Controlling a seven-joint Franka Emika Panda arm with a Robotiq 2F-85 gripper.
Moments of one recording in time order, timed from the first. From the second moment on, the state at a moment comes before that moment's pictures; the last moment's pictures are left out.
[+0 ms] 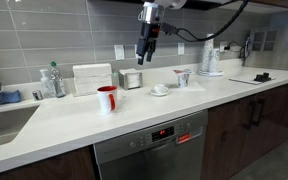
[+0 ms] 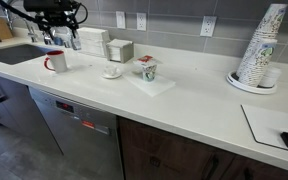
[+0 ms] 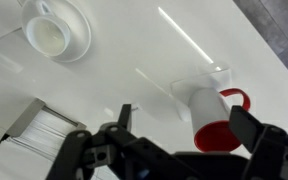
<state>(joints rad) 0.18 0.01 0.05 -2.00 0.11 2.28 -0.60</state>
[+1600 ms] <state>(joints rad) 0.14 0.32 0.13 -1.76 0.10 2.37 -0.38</state>
